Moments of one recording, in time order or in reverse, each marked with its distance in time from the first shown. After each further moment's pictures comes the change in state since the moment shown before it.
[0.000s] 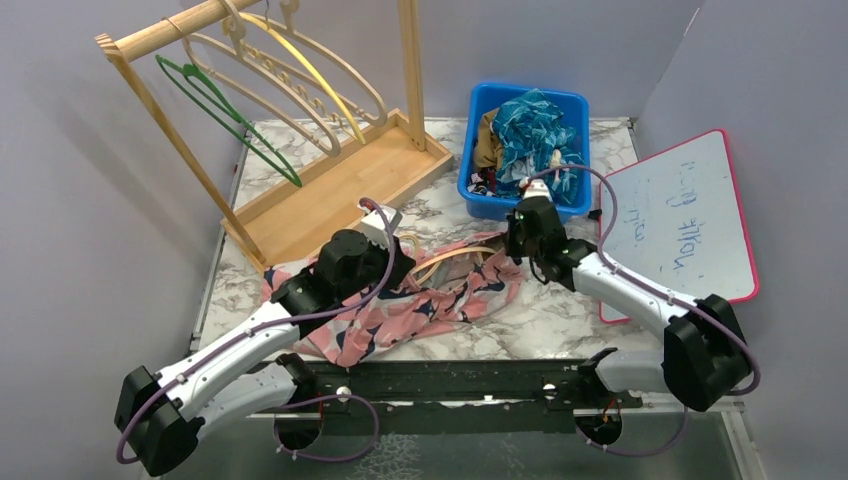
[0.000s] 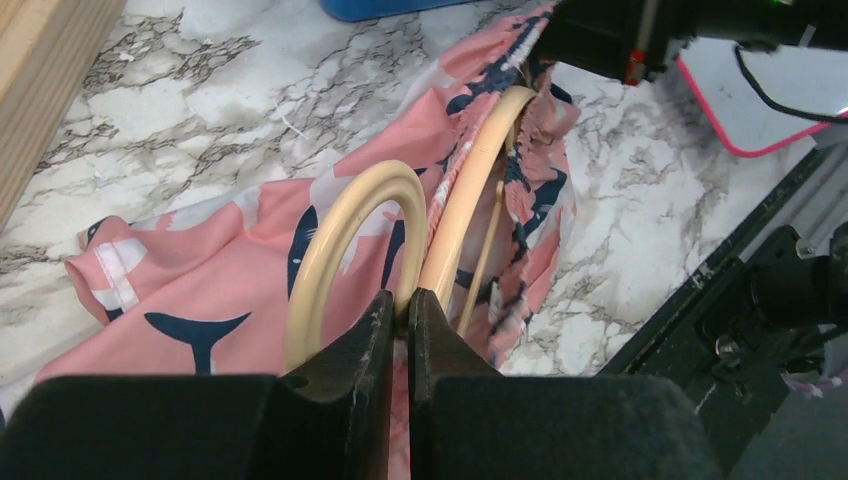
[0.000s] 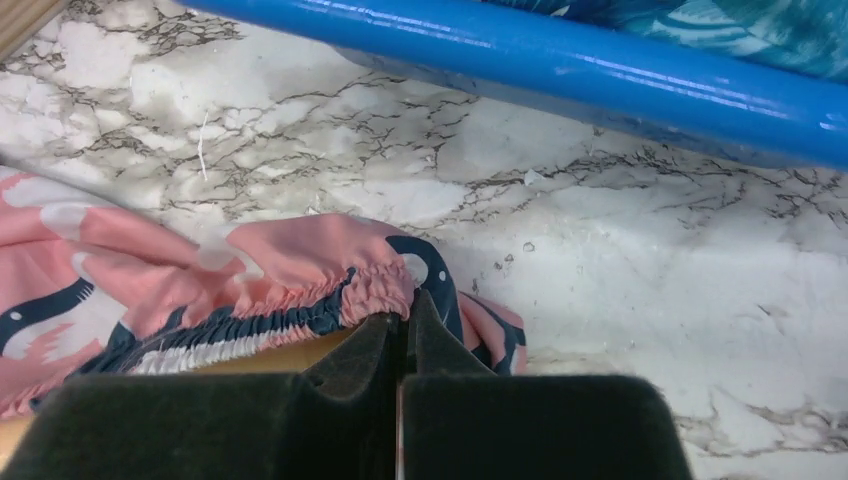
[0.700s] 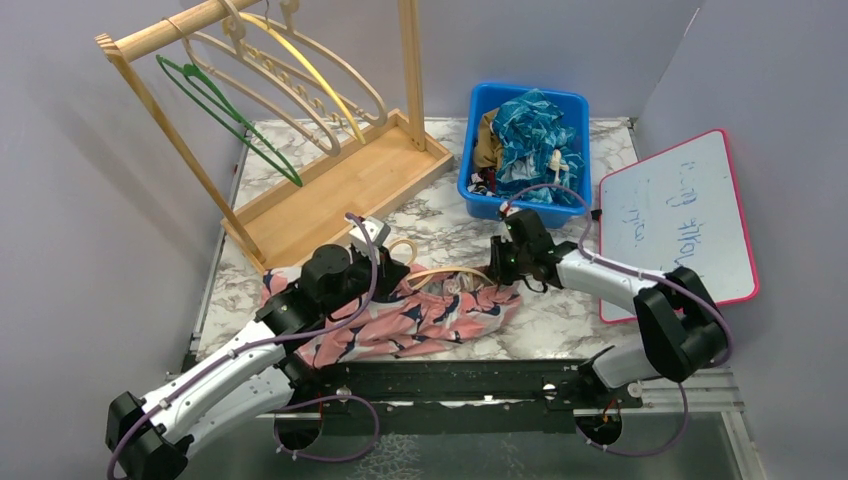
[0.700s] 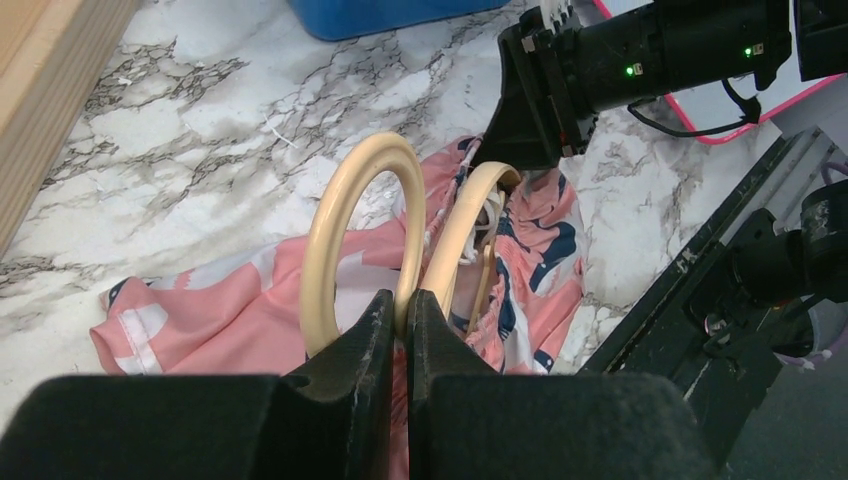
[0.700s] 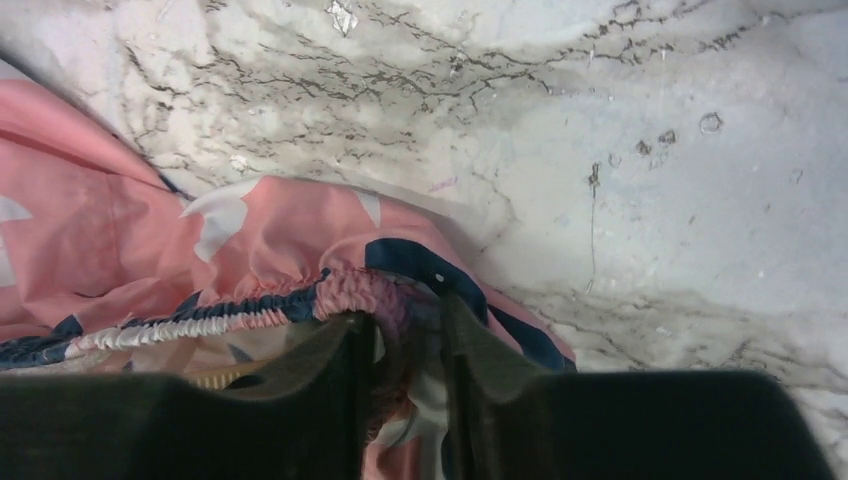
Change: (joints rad) left arm 0.000 -0.171 -0.094 0.016 0.036 0.033; right arm -0.064 0.182 -0.031 -0.053 -0.312 0.002
